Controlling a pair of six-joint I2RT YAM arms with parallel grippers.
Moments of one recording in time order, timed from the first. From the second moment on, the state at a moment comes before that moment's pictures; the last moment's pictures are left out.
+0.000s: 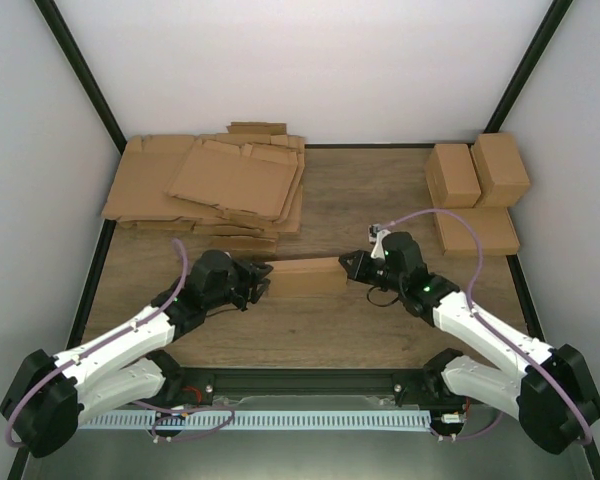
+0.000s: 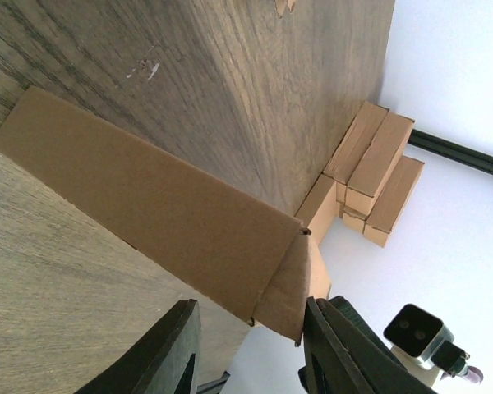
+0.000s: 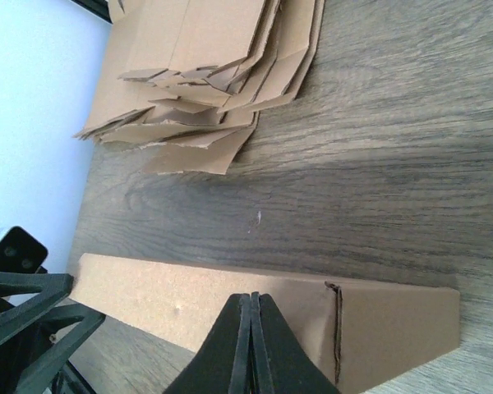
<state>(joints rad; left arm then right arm) -0.70 0.97 0.47 -0.05 0.15 -1.76 0.56 1.03 0.57 -0.10 -0.24 0.78</state>
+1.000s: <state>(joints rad) -0.71 0.96 0.42 -0.01 0.14 -1.75 0.55 1.04 0.48 0.07 -0.29 0.82</state>
